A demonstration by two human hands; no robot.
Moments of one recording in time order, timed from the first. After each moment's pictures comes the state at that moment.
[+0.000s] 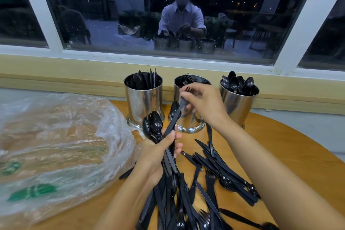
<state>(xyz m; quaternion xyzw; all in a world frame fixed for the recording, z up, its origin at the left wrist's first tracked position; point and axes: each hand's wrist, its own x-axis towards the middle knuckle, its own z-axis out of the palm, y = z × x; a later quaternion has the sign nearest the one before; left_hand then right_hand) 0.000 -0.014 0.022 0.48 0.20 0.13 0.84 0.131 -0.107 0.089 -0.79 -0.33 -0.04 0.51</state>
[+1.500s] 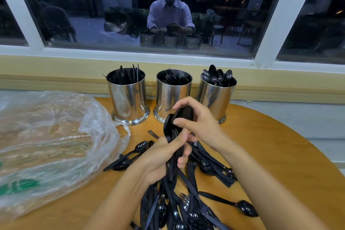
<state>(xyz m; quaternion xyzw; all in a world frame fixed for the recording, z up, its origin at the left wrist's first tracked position) -0.008 -0.061 0.036 0.55 0.04 -0.10 0.83 0.087 -0.176 0.065 -0.70 -0.40 0.10 0.58</state>
